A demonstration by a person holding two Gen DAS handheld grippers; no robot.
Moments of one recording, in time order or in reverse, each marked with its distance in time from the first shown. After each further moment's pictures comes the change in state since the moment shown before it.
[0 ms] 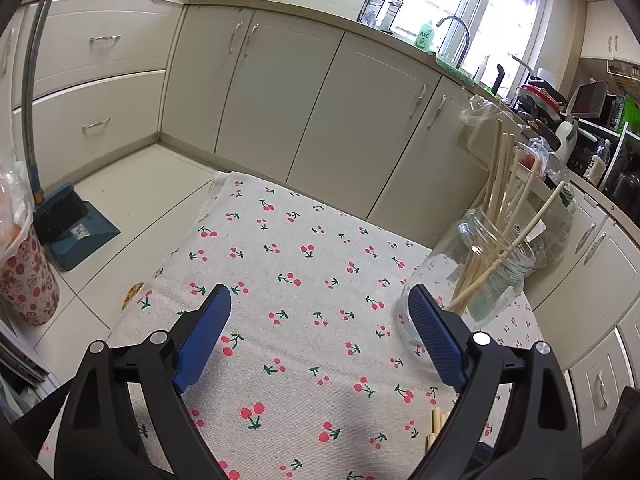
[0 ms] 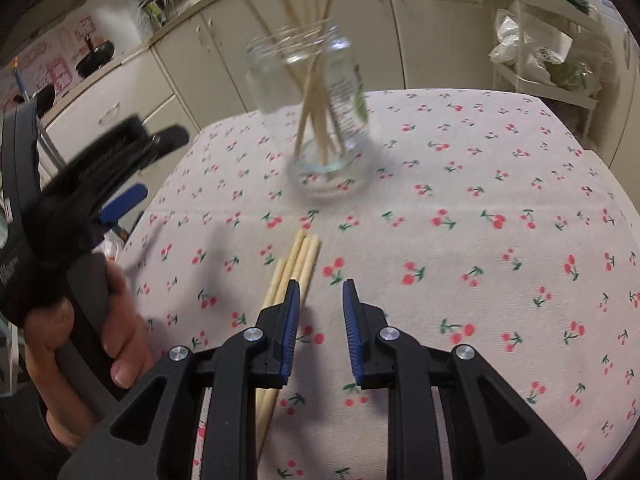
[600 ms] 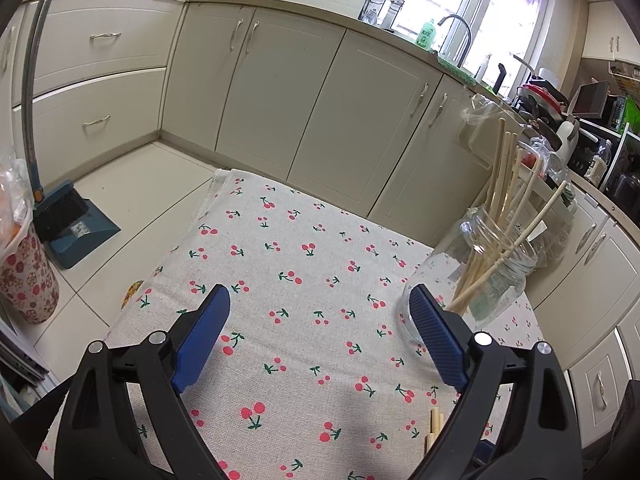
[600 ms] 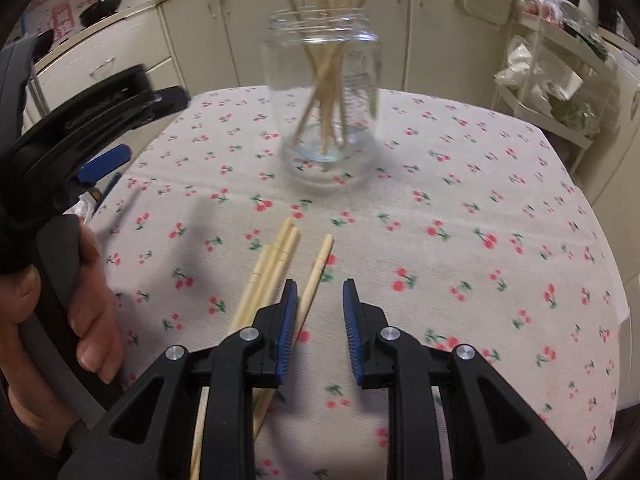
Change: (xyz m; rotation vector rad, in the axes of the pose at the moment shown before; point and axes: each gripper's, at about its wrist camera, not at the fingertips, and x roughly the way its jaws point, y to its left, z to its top) left arm 0.003 0.001 -0.001 -0.005 0.003 0.001; right arm -0.001 0.004 0.005 -0.105 0.050 -0.127
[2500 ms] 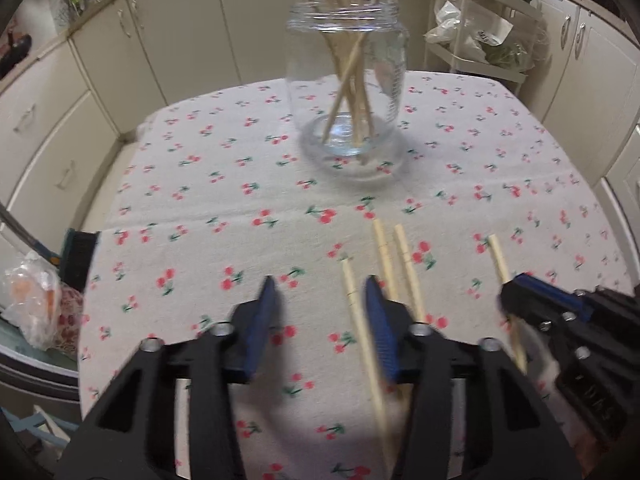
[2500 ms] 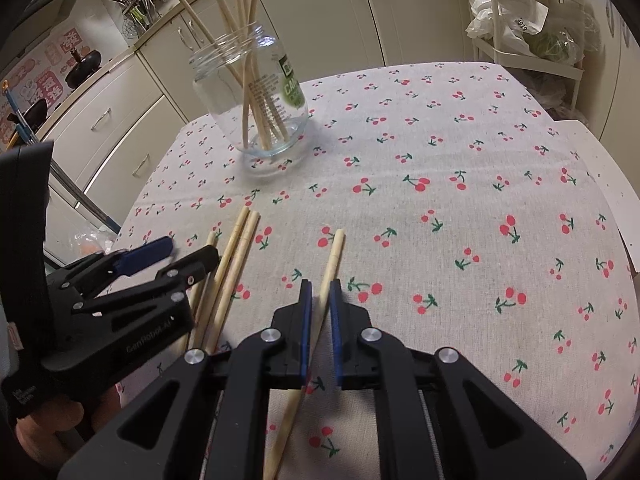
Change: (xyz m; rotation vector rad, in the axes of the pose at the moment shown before) left arm -0.006 -0.098 -0.072 0.491 0.418 0.096; right arm -0.013 -0.062 -0.018 0.186 -0.001 0.155
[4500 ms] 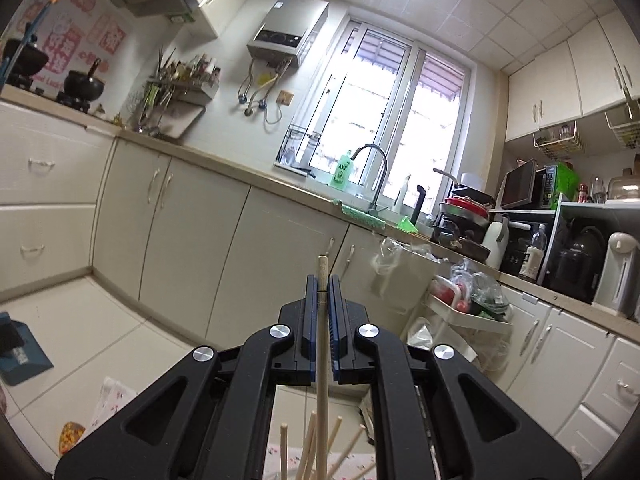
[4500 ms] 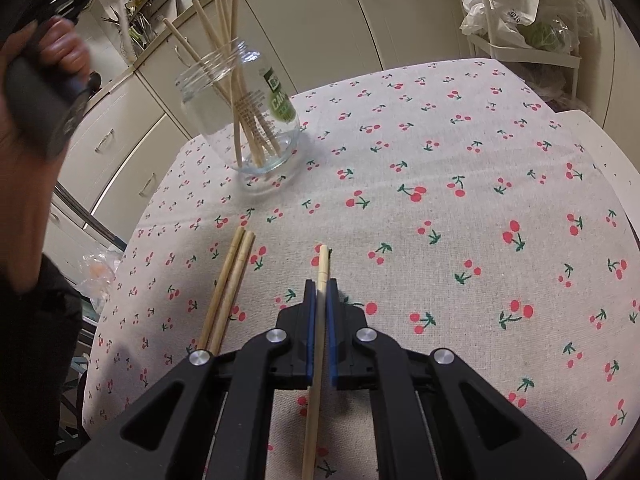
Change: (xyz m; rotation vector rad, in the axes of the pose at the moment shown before) left arm -0.127 0.054 0.179 -0.381 -0.962 -0.163; right arm 0.005 -0.013 0.004 0.055 -0.029 0.050
